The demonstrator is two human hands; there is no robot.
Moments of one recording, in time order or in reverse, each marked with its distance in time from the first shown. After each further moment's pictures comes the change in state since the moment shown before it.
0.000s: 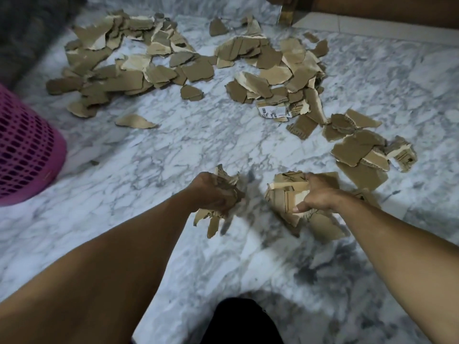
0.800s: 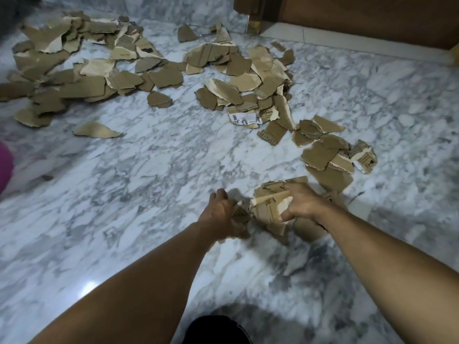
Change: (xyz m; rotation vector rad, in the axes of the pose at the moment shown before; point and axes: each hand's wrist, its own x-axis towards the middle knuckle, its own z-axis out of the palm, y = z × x) left_hand 0.007 0.023 0.088 0.458 -0.013 0.389; right_hand -0.005 0.020 -0.015 -0.014 -0.019 -0.056
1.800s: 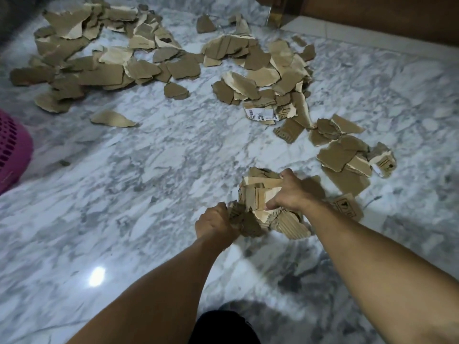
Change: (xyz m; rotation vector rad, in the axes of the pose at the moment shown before) left_hand -0.024 -0.021 0.019 -0.014 0.104 -0.432; right_hand 0.020 -0.051 0.028 0.122 0.081 0.093
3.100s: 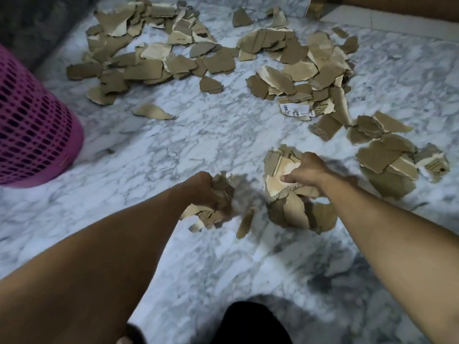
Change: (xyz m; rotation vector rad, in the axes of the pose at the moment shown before) left_hand 0.034 -0.069 -0.105 -0.070 -0.236 0.035; right_hand 0.020 -0.051 -0.002 -0.151 0.043 -0.070
